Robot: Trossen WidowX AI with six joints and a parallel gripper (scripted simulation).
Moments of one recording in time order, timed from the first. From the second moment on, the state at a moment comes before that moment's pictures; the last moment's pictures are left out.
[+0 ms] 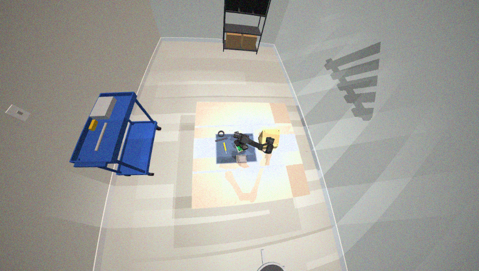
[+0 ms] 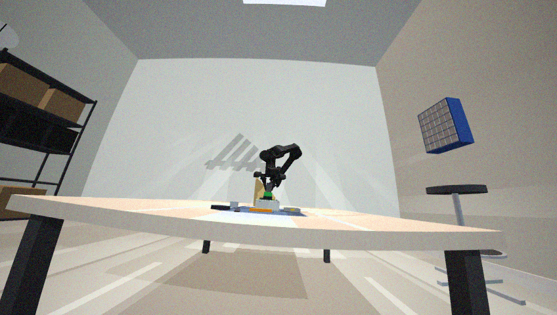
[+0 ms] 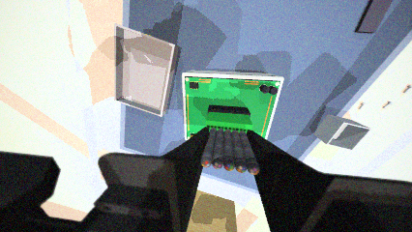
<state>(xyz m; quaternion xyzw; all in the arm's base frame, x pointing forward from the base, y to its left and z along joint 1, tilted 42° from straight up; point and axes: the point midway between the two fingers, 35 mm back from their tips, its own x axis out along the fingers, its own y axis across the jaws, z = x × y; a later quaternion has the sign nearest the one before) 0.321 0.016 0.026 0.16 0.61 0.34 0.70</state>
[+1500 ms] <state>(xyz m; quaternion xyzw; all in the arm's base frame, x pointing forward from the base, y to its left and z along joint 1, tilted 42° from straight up) 0.323 0.009 0.030 0.17 0.61 0.37 0.68</state>
